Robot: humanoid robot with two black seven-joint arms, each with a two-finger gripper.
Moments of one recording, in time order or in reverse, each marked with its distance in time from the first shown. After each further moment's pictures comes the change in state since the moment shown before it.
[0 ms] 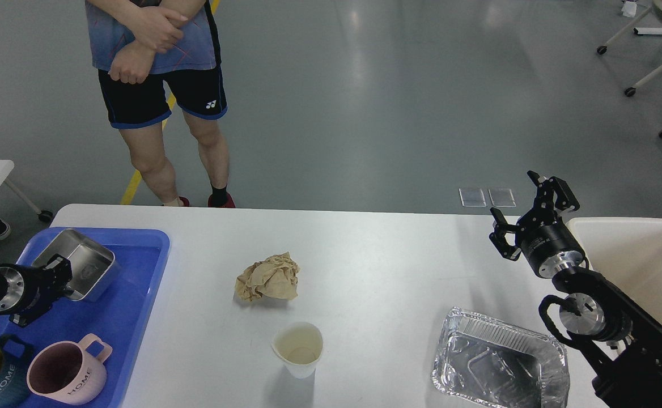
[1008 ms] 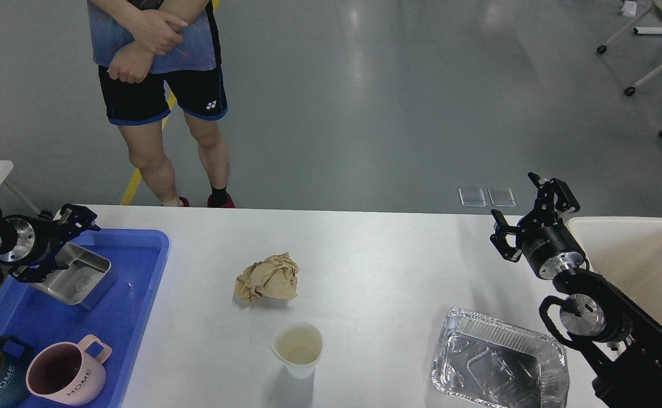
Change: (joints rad) left arm -0.208 0.009 0.126 -0.022 -0.016 -0.106 -0.008; right arm 0.001 0.002 -0.001 -0.007 0.000 0.000 0.000
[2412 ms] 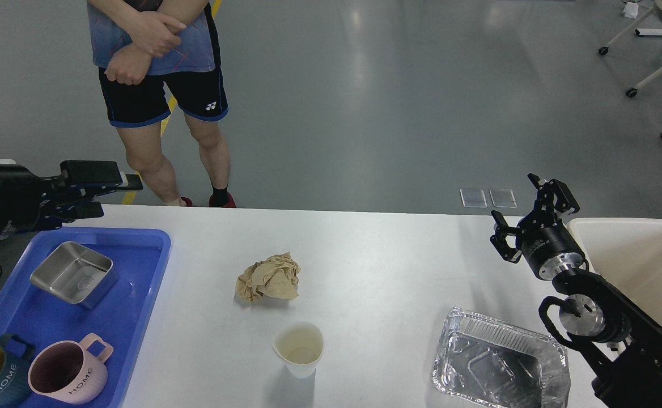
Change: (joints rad) left arm -0.104 0.648 0.074 -1.173 -0.087 0.067 -0.148; right arm 0.001 0.001 -0.005 -0.008 0.000 0.000 0.000
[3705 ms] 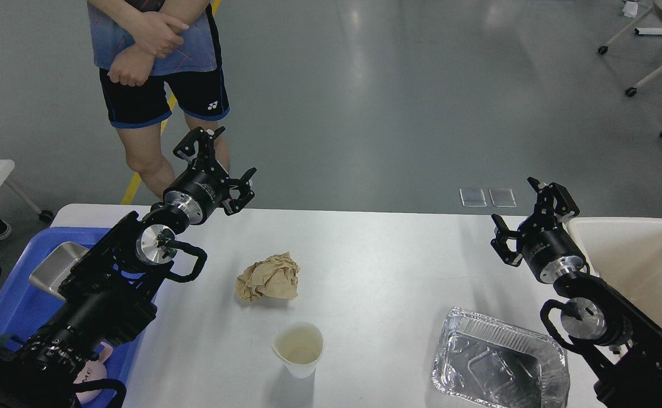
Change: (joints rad) left arm 0.309 -1.185 -0.761 0.992 -0.369 0.266 -0.238; right arm -0.008 -0.010 -0.005 0.000 -0.002 0.005 -0.001
